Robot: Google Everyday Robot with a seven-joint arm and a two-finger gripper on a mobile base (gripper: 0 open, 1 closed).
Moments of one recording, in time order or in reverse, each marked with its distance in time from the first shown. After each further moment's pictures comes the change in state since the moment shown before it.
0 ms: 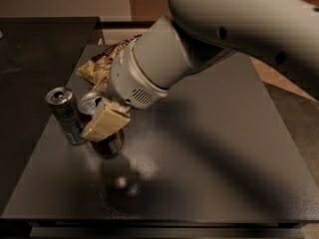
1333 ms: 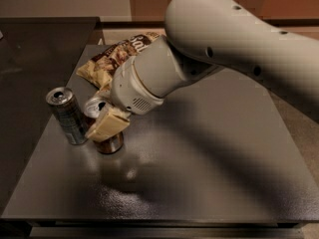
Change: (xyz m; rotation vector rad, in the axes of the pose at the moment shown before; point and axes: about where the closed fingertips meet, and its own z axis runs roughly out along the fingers) arm 0.023 -0.019 0.029 0.006 -0.024 -0.012
